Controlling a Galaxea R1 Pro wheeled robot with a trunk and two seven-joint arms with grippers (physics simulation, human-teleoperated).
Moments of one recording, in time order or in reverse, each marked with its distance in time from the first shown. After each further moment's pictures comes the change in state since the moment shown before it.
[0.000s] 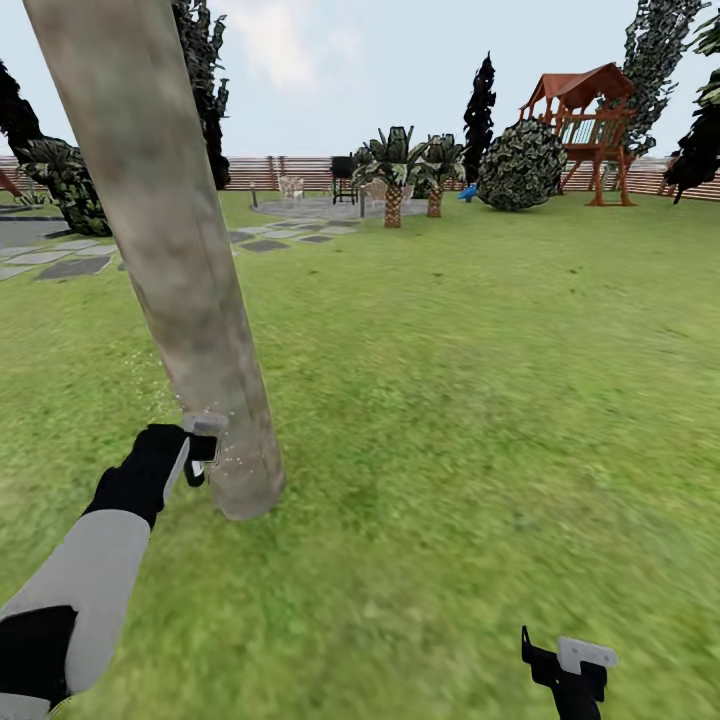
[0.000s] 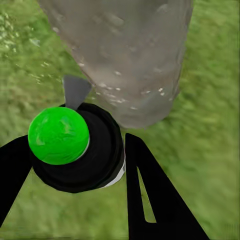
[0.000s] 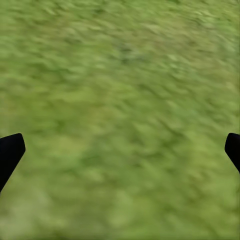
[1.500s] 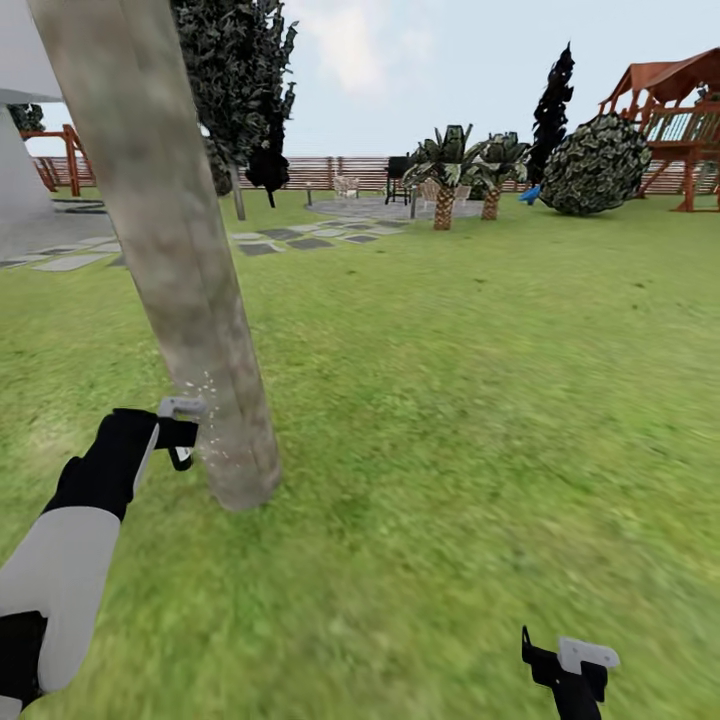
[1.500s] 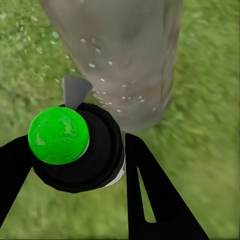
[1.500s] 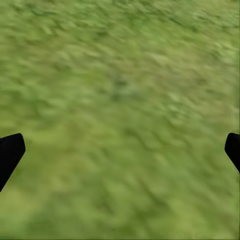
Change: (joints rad) left arm -0.002 0.081 -0.003 -0.121 -0.056 0.057 -0.184; right arm 0.000 -0.001 0.000 0.000 0.001 0.000 0.001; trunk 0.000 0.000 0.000
